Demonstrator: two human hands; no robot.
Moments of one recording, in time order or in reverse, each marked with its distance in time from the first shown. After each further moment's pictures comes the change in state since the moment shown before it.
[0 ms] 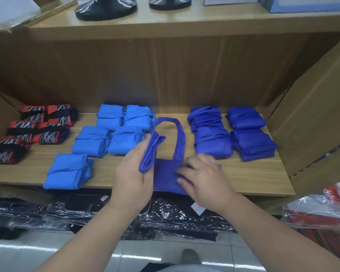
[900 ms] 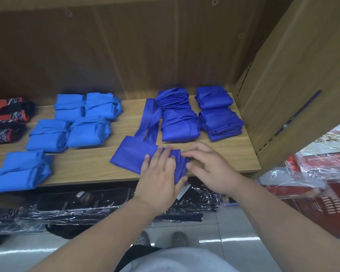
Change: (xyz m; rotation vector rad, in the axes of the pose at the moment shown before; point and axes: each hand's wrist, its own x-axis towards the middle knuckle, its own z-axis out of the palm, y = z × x) left_hand -0.046 0.000 0.135 0.592 -0.454 0.252; right_hand -0.066 0.069 -0.022 0.541 0.012 0.248
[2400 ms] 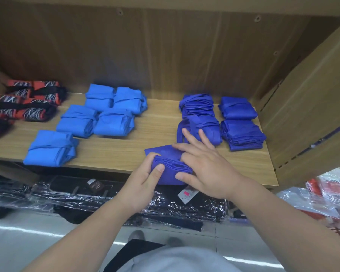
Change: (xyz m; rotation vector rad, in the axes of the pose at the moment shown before) left_hand -0.041 -0.050 -0.046 -1.128 0.039 -0.269; right_hand 0.036 -0.051 0.012 -0.567 -0.205 -0.387
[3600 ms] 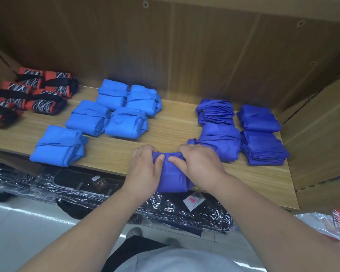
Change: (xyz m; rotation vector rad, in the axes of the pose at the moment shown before) left_hand 0.044 -0.032 -0.023 0.533 0.351 -0.088; right_hand 0.076 -0.006 0.028 -0.068 -0.102 0.314
